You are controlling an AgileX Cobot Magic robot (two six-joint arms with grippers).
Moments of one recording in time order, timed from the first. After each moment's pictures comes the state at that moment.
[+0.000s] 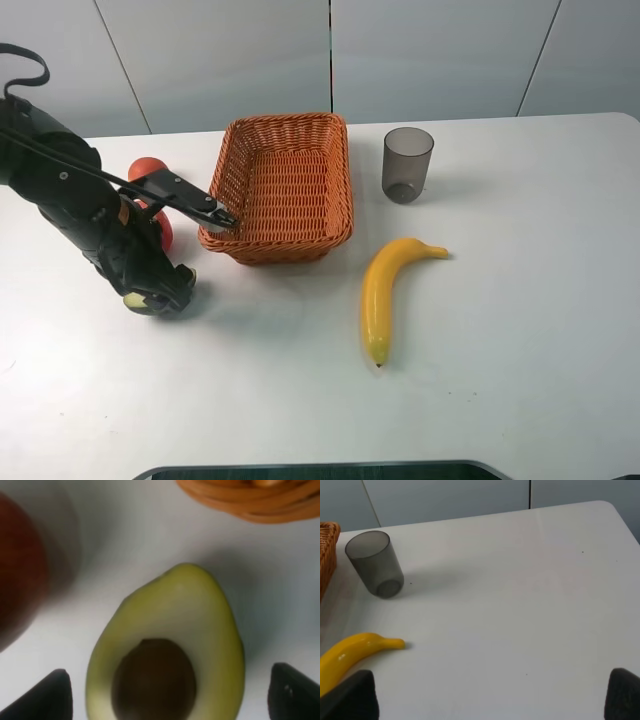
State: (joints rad) left arm -0.47 1.77 -0.76 0.22 0.49 -0.07; right arm -0.02 0.00 -0.51 0.01 1.10 0.08
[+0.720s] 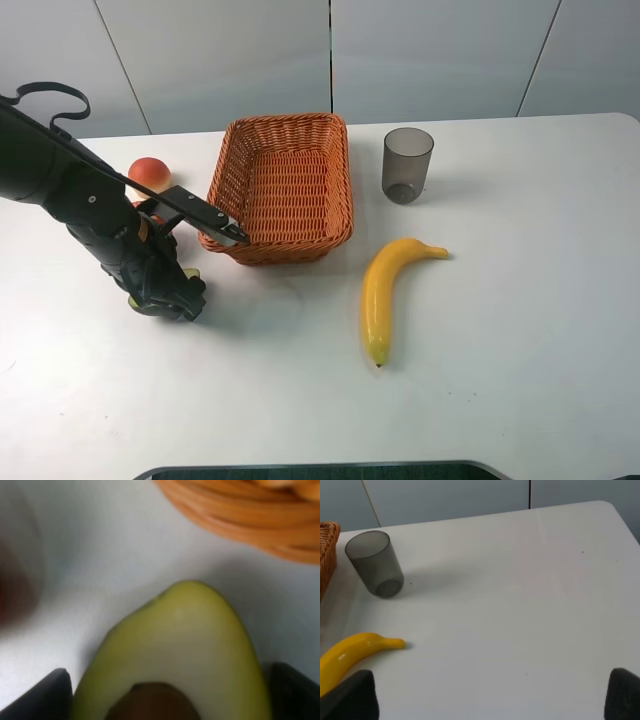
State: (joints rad) left arm -0.47 1.86 -0.76 0.23 0.40 -0.09; right arm -0.02 0.00 -0.51 0.01 1.10 0.08
